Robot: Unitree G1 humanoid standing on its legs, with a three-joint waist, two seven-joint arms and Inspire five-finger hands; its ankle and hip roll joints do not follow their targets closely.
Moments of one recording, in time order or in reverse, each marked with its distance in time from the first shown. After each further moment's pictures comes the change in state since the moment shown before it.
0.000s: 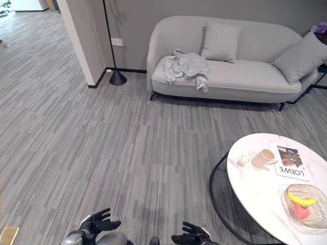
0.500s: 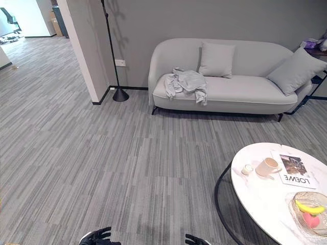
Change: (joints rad) left arm 0.075 -0.013 -0.052 0.052 0.124 0.009 -0.019; right arm 0.042 0.018 -0.048 0.118 -0.004 0.000 0.004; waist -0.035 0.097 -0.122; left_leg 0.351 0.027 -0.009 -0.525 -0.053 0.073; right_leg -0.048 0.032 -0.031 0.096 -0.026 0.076
